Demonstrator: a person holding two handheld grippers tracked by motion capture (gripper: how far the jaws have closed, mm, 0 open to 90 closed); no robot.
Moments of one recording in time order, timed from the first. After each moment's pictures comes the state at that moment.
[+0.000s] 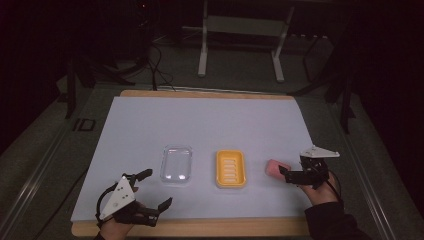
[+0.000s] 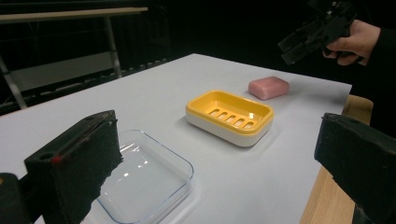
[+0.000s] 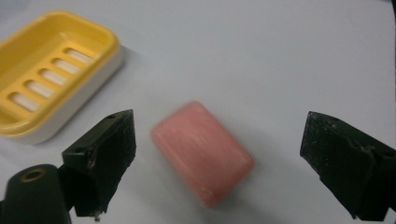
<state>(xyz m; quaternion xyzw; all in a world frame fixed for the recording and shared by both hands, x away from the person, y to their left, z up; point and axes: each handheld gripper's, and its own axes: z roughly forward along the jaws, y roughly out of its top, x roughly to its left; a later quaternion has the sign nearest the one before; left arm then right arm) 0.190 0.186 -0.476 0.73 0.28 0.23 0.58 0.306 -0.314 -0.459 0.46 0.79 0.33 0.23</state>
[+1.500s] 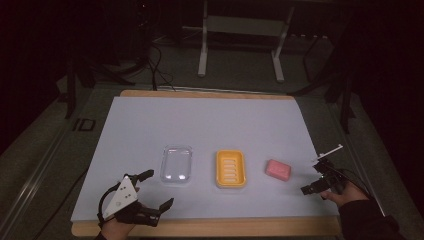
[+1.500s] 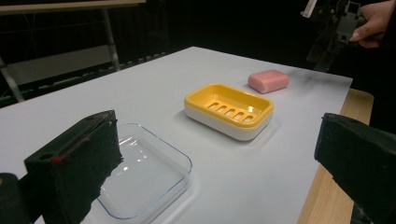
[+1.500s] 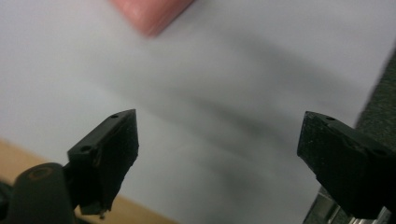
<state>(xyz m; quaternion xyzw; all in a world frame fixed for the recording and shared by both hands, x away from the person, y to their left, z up) 0.191 0.183 -0.478 0.73 0.28 0.23 0.58 0.316 -0.368 -0.468 0.51 0.85 0.10 0.03</state>
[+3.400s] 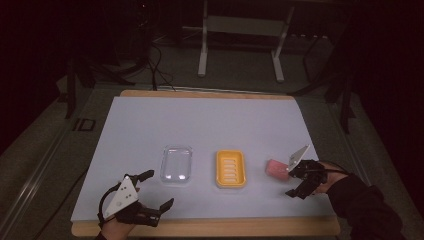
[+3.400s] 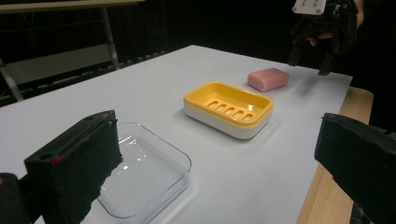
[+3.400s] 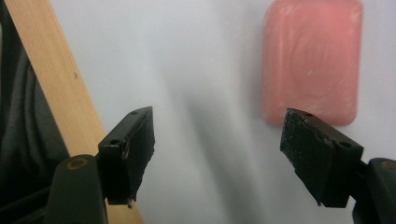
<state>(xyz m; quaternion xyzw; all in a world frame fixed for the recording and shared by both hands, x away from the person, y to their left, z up) 0.191 0.182 -0.478 0.74 0.28 0.23 0.57 0.329 -0.310 -0.458 0.17 0.98 0.13 0.01</state>
